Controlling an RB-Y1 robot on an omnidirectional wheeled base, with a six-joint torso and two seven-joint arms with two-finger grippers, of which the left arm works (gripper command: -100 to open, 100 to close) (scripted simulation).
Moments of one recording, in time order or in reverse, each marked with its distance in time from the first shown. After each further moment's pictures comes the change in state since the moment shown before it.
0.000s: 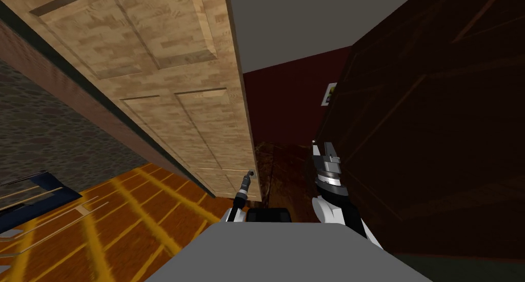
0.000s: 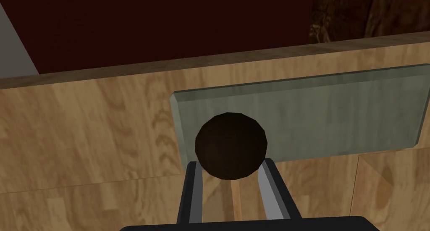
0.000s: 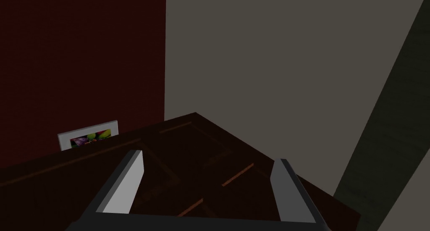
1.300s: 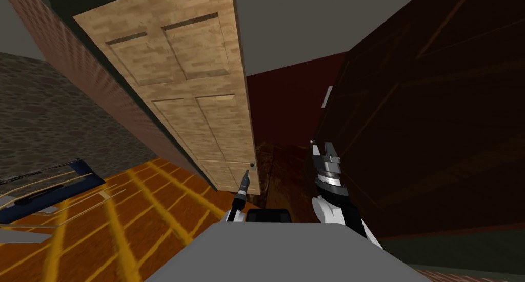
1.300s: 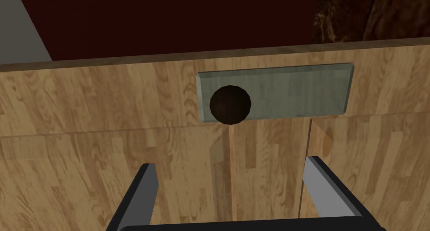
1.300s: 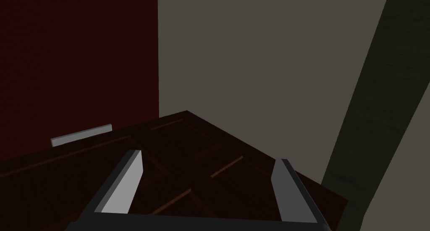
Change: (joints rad) arm 0.015 -0.006 0.015 -0.001 0.021 -0.024 0.009
